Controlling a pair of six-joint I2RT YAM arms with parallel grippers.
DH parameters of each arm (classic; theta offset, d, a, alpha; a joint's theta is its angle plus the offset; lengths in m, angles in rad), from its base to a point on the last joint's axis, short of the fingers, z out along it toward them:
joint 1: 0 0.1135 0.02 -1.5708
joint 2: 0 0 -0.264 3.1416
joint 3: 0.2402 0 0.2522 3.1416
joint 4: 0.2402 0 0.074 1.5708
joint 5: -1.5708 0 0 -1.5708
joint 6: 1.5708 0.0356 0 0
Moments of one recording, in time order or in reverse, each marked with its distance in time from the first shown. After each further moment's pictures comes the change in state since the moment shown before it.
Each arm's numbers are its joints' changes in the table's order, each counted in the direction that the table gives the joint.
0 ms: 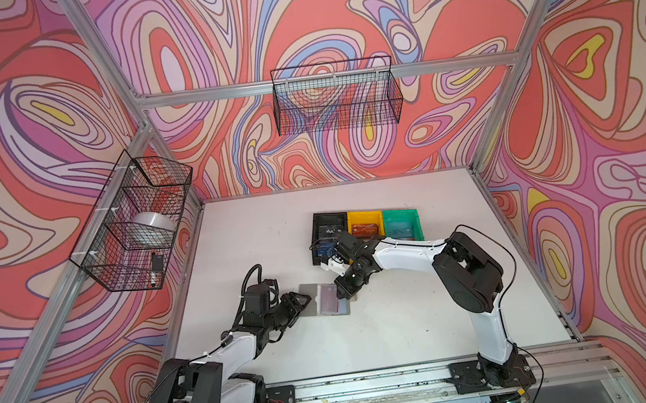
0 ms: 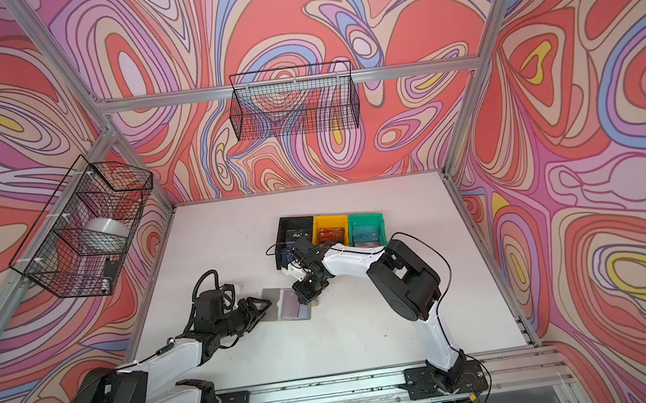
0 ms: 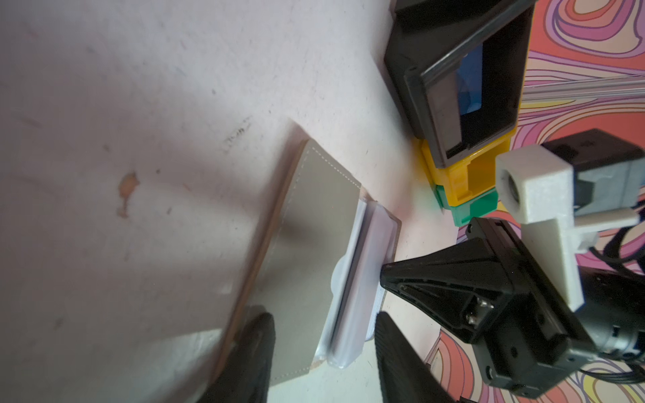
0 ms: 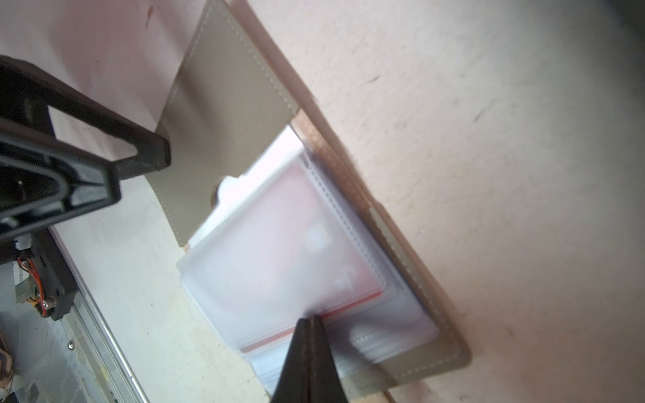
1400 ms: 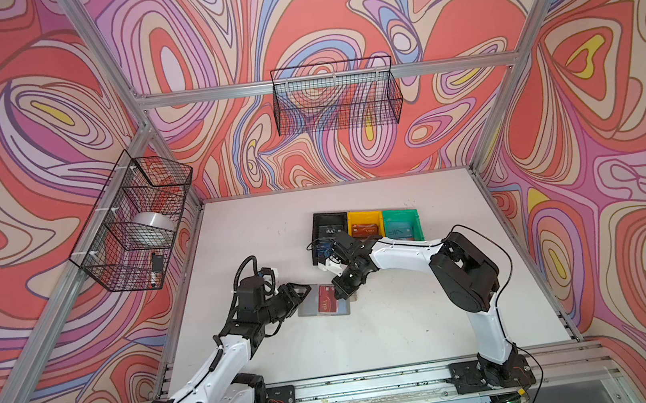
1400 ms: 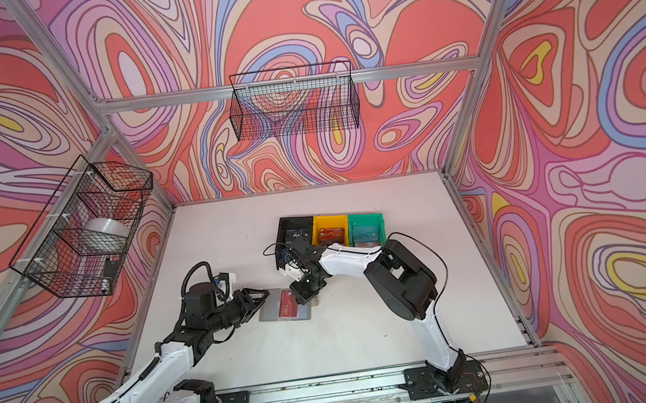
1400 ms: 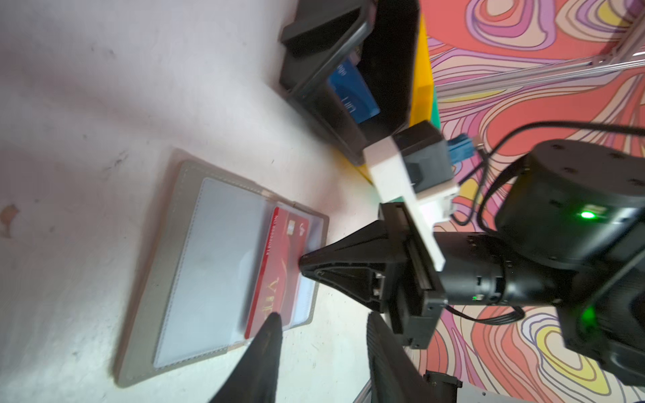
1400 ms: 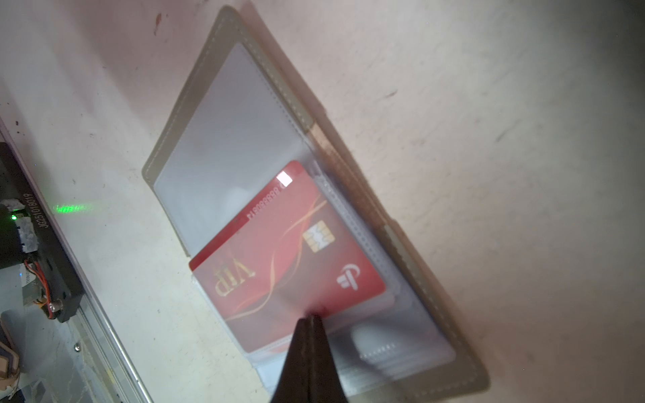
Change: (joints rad) left arm 0.000 -0.126 0.085 0.142 -0.069 -0.003; right arm 0.008 0.025 0.036 0.016 0.008 0.002
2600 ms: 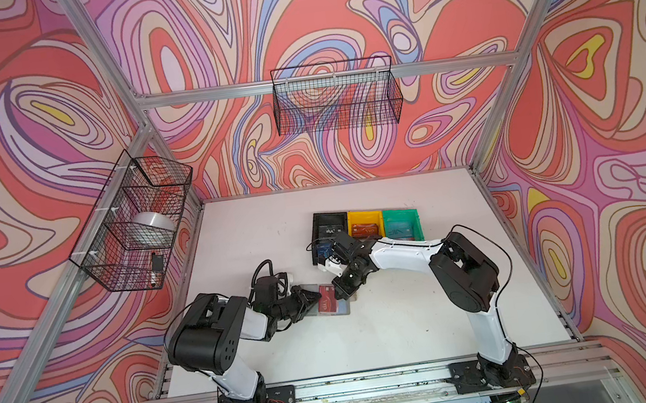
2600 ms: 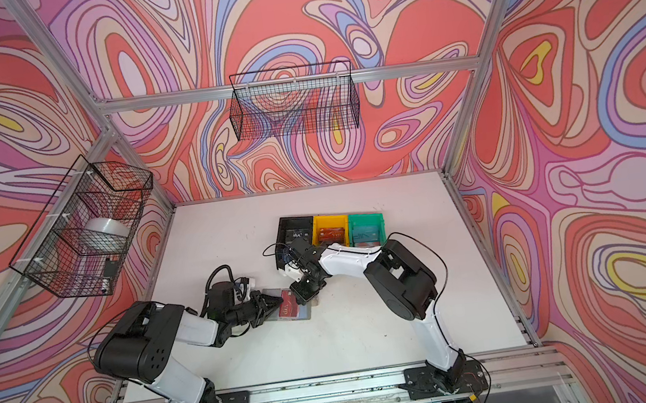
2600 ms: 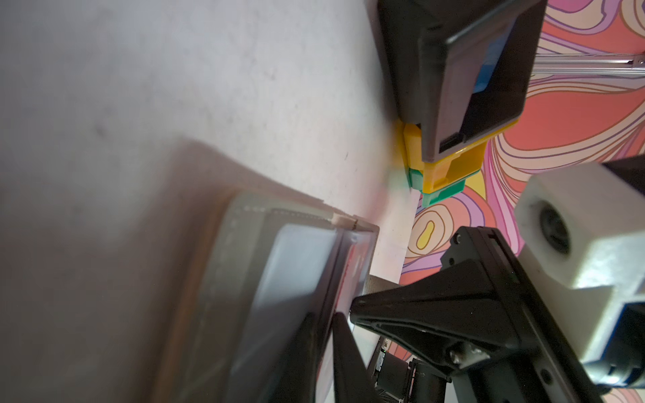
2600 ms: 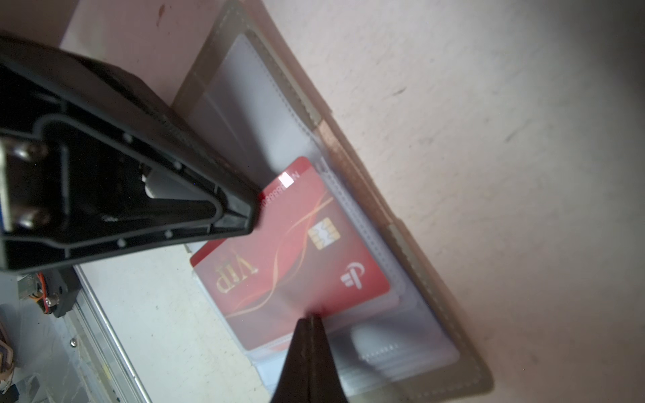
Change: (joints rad) left arm -0.026 0.569 -0.013 -0.572 -0.141 -0.124; right arm 0.002 0.001 0.000 0.004 0.000 -0.019
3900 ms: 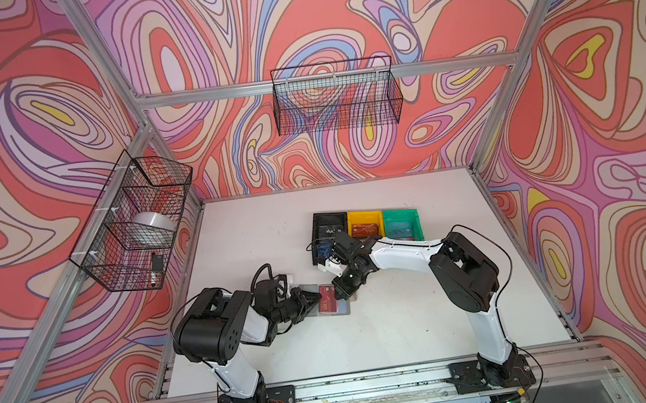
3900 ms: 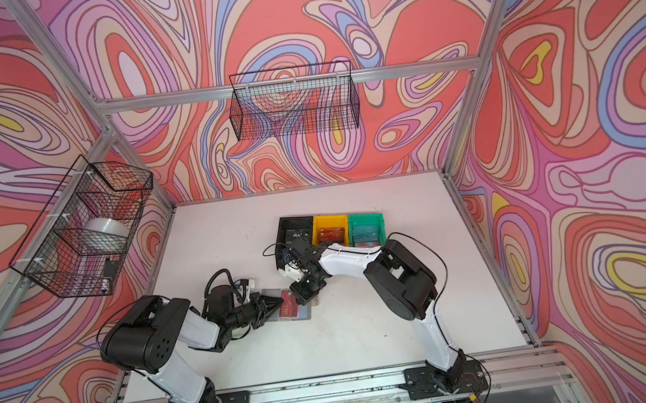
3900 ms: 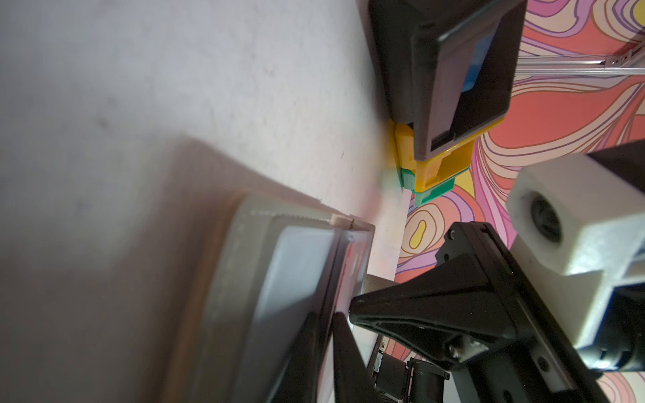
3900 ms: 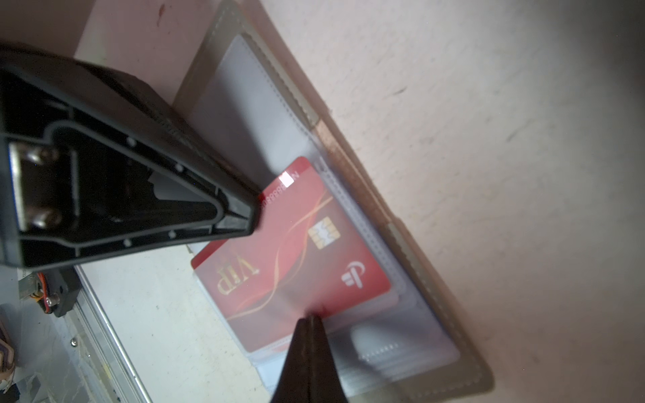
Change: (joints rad) left arm 0.008 0.061 -0.045 -0.162 -0.010 -0.026; right arm 0.000 0.001 0.000 0.000 0.002 0.000
